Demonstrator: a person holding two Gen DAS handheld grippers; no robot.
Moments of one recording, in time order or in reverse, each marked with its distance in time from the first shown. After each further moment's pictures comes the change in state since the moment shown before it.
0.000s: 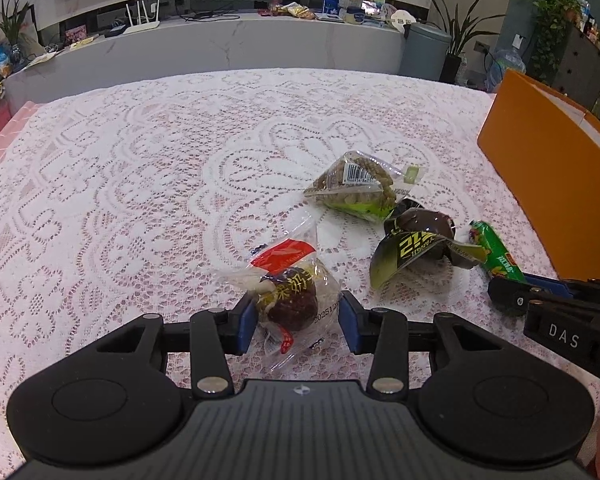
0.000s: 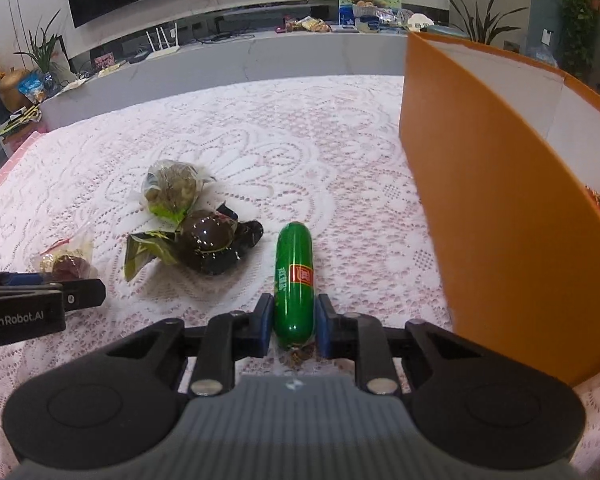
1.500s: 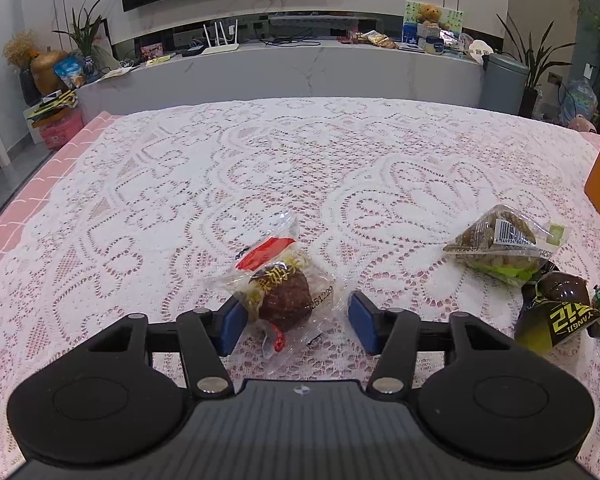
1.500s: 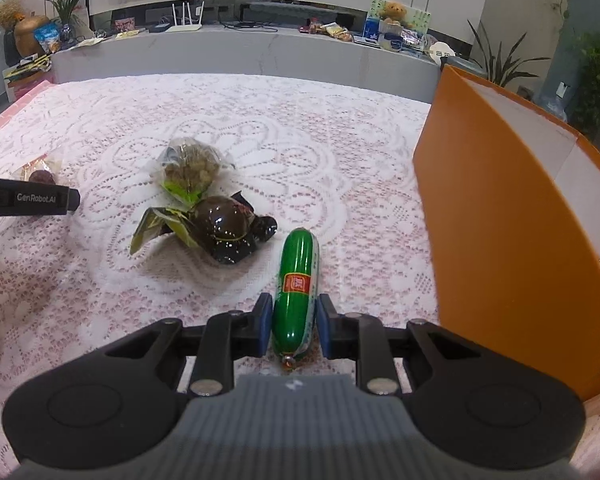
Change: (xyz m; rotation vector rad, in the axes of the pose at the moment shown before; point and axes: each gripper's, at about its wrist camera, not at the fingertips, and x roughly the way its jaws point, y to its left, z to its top) left arm 0.025 0.045 0.016 -0.067 -0.092 0.230; right arm 0.000 0.025 0.001 -0.177 0.003 -0.072
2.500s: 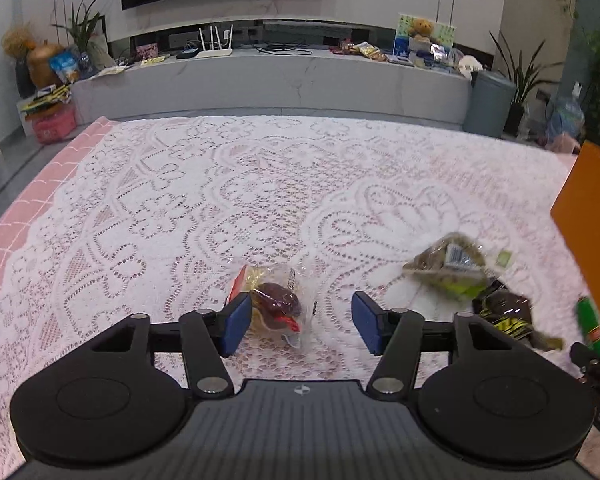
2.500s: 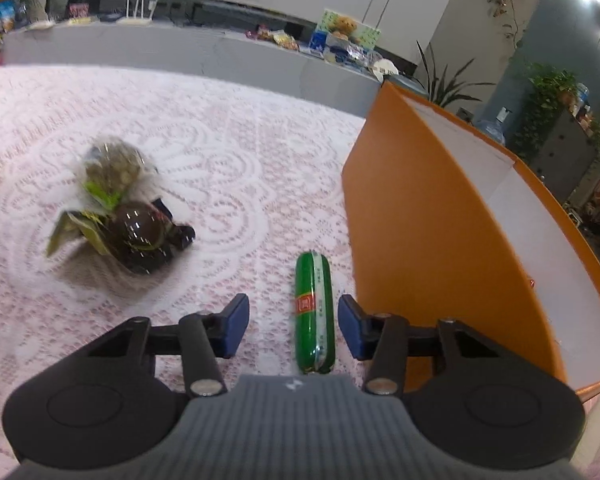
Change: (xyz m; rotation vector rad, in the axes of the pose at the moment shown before) left arm -0.031 0.000 0.009 -0.034 -0.012 -0.044; right arm 0.010 -0.001 0.002 -0.059 -0.012 -0.258
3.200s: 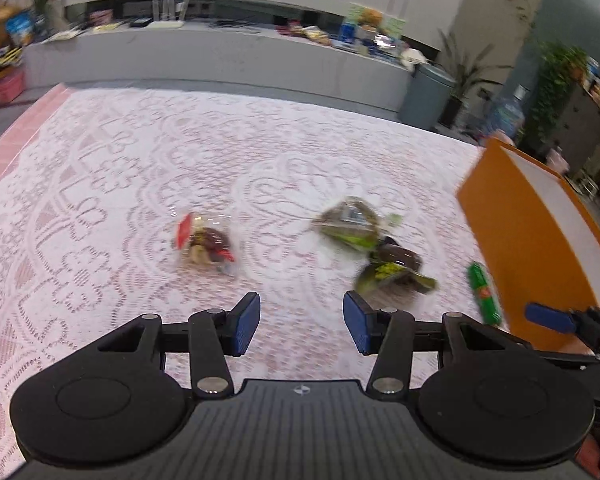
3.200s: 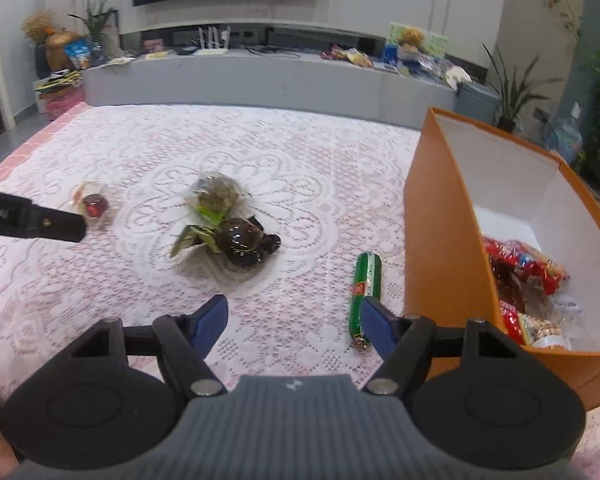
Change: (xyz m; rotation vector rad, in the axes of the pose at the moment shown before) left arm -0.055 0.003 -0.014 -0.068 0.081 -0.225; right arm -0.063 -0.035 -0.008 0.045 -0.054 0.325
